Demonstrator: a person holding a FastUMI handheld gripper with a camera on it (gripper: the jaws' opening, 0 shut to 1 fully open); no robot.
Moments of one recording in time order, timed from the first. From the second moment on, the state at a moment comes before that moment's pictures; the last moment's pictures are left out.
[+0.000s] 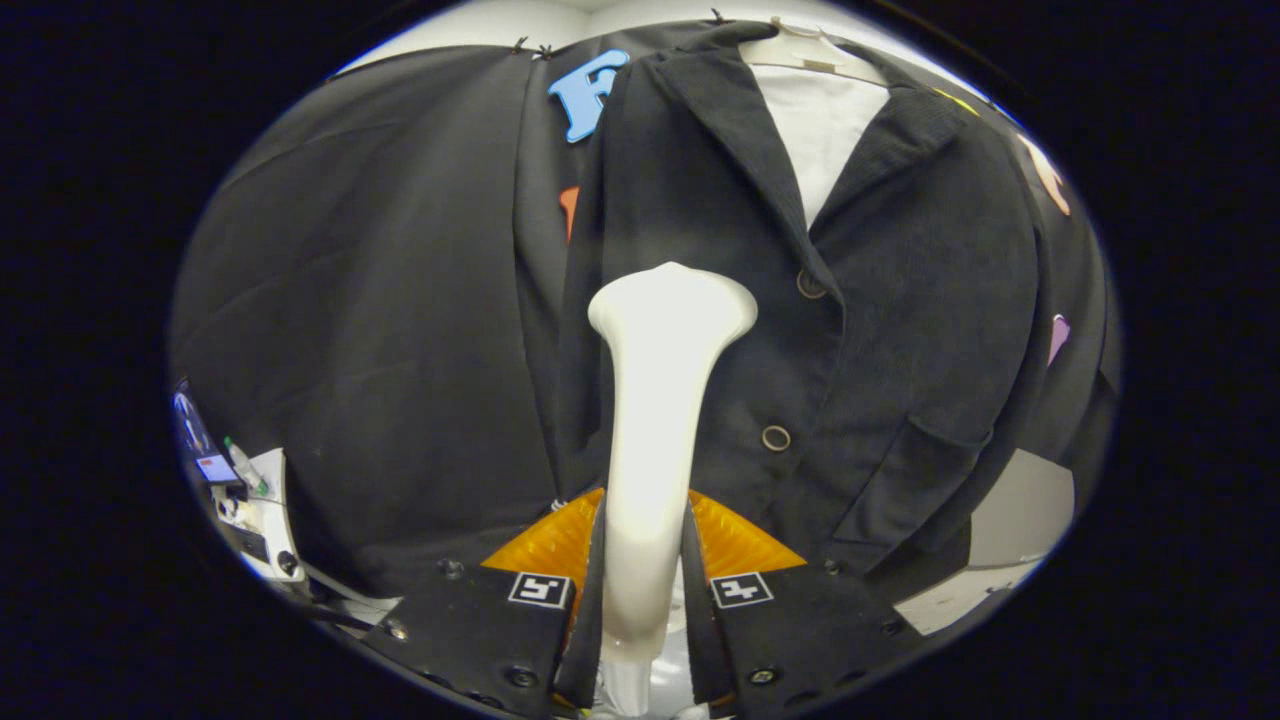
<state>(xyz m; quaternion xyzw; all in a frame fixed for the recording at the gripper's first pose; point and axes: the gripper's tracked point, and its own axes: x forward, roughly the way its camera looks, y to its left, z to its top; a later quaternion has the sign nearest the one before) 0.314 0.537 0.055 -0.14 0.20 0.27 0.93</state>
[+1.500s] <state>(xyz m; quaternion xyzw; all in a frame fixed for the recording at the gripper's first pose) 0.289 0.485 -0.050 -0.15 0.28 0.27 0.91</state>
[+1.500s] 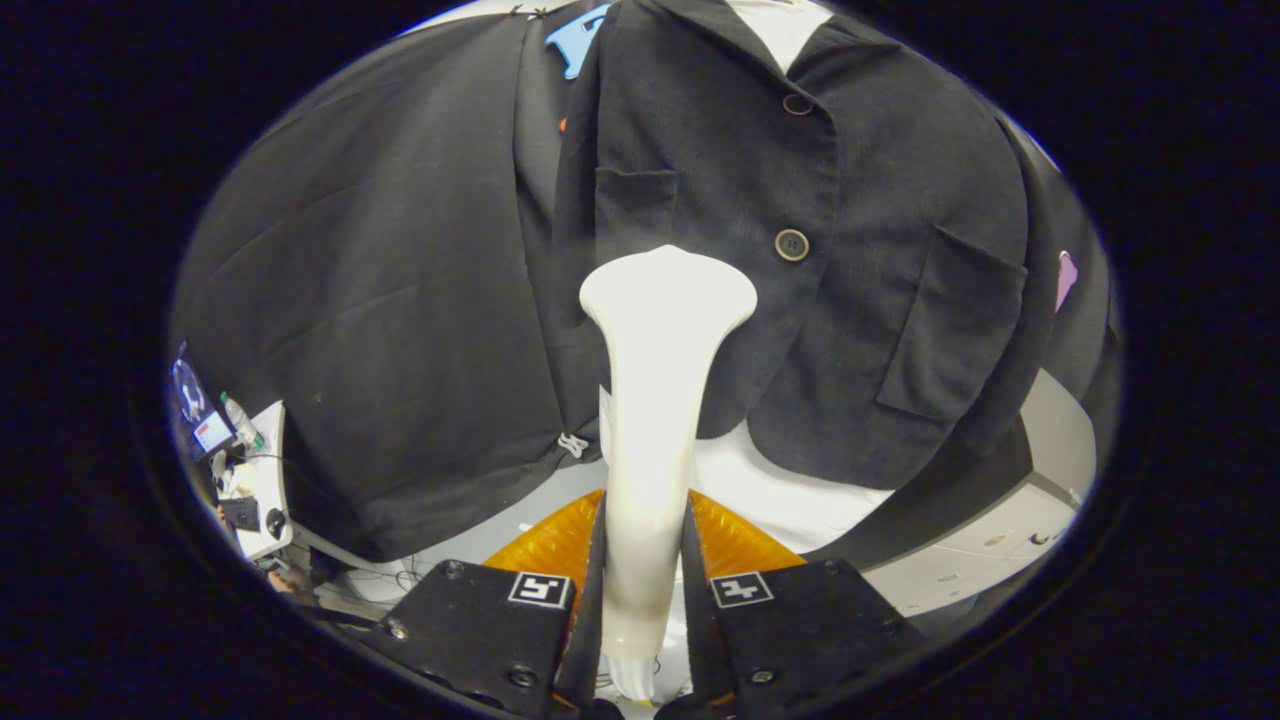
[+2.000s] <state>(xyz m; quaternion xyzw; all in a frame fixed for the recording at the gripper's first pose) 0.244 0.401 -0.078 -0.13 0.29 0.25 0.91</state>
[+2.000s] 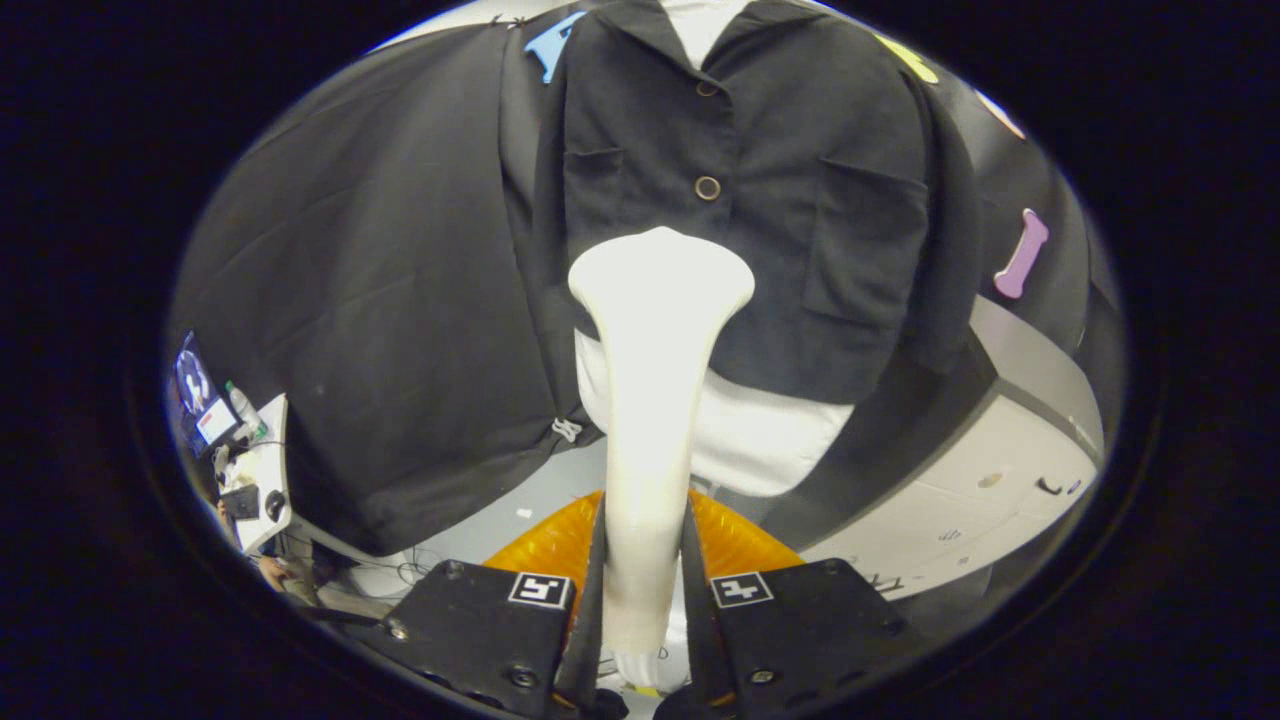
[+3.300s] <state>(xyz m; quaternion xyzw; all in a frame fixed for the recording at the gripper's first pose) 0.116 -0.028 -0.042 0.02 0.24 0.06 0.97</state>
